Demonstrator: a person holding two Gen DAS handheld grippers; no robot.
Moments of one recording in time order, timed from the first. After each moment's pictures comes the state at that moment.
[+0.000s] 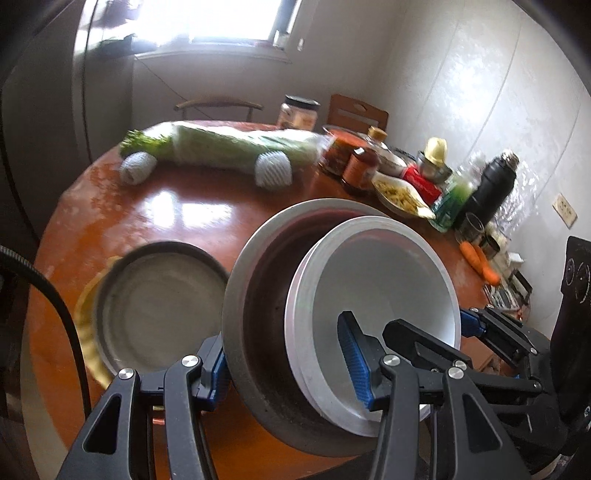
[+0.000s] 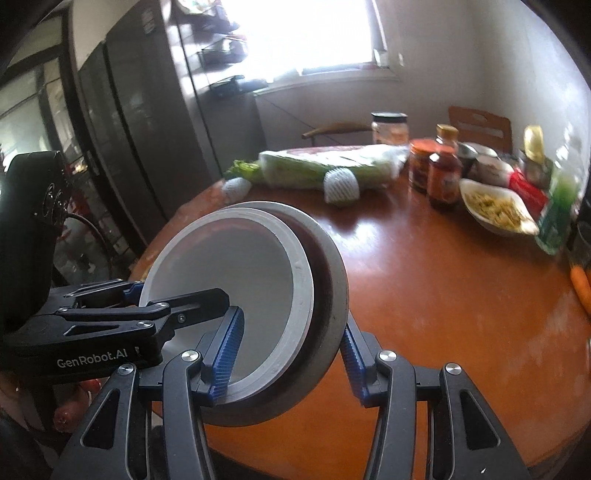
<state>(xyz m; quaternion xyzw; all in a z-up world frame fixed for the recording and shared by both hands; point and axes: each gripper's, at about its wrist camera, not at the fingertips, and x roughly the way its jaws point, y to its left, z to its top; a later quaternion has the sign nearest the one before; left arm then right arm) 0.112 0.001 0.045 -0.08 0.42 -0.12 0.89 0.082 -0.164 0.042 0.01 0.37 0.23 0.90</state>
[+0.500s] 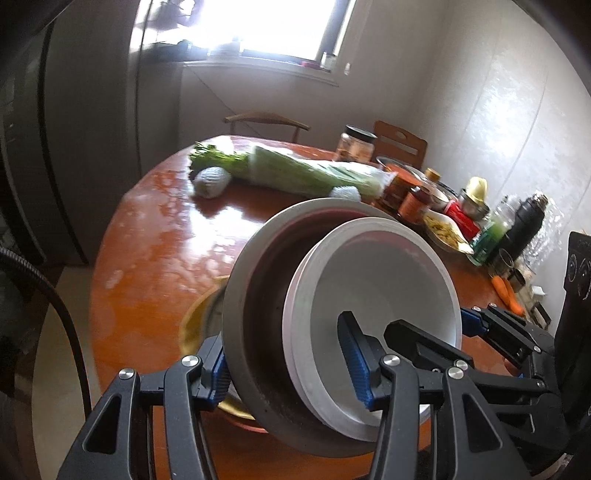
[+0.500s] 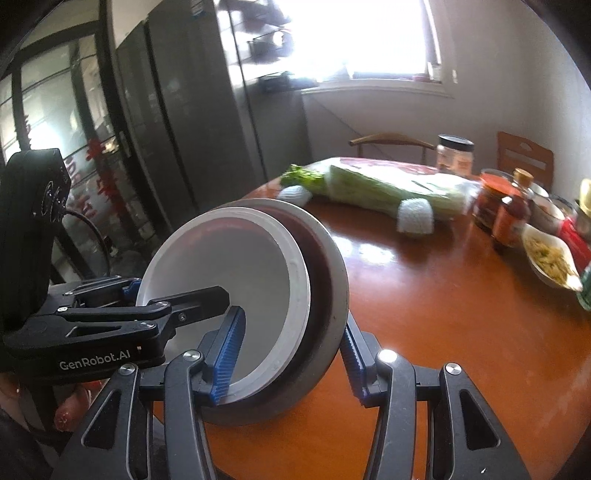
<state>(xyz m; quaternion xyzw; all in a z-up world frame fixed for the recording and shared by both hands) 0.108 0.090 0.058 -0.10 0.40 -0.05 0.91 0.105 -0.072 0.056 -0.03 0.36 0.29 0.89</state>
